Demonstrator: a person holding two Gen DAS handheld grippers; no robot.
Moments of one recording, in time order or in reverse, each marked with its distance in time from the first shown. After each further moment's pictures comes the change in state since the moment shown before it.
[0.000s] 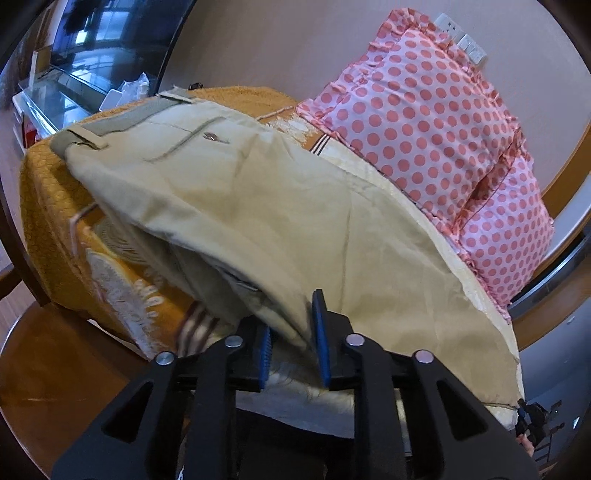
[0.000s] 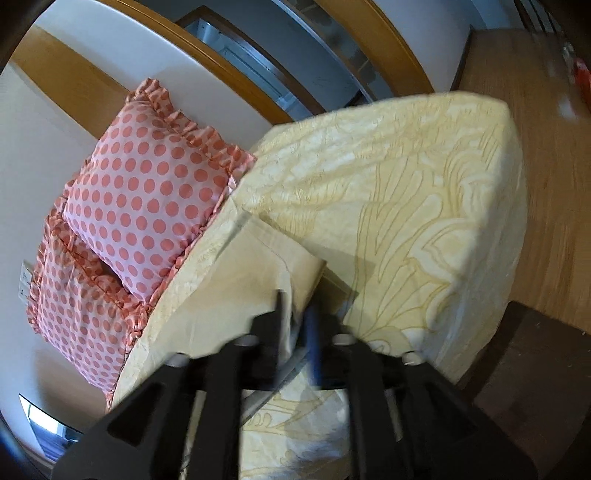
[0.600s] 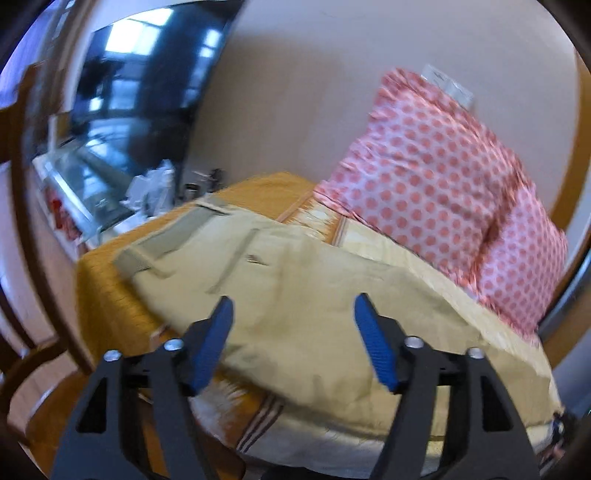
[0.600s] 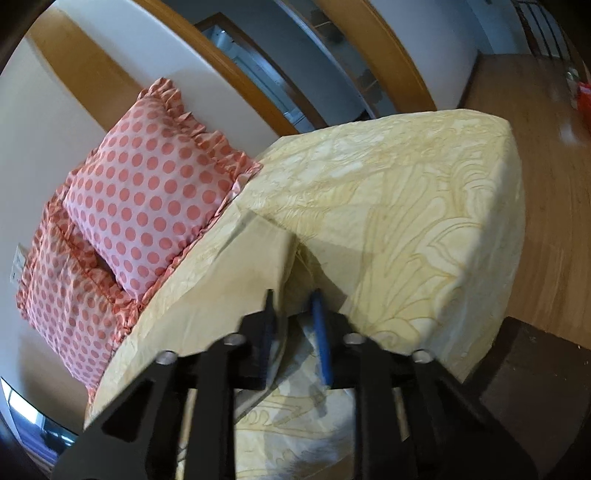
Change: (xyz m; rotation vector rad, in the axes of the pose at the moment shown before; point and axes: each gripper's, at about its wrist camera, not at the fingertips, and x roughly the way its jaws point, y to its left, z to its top) left arm -0.034 -0.004 0.037 0.124 -0.249 0.110; right arm 0.006 0.006 -0.018 -0.074 -0.058 -0.028
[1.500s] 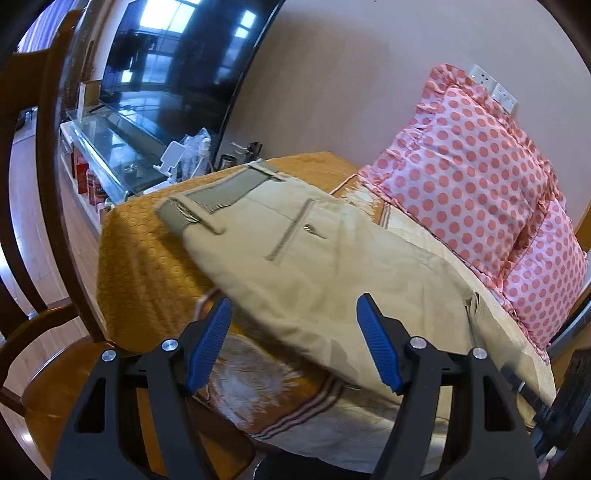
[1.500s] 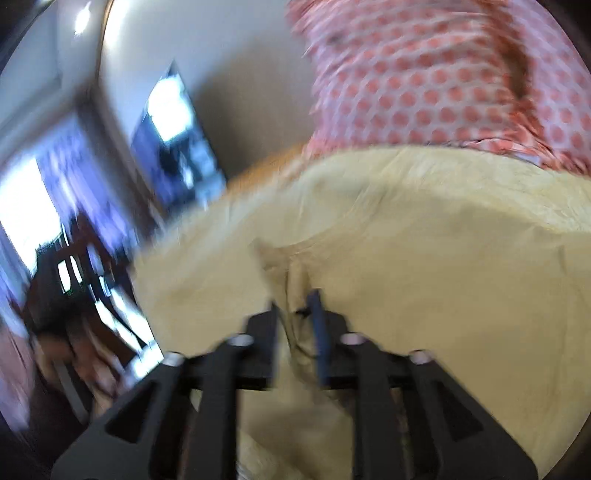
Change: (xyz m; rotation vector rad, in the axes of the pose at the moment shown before) left arm 0.006 0.050 -0.022 -0.137 0.050 0.090; right arm 0.009 0.368 -0.307 -0.972 0.602 0.732
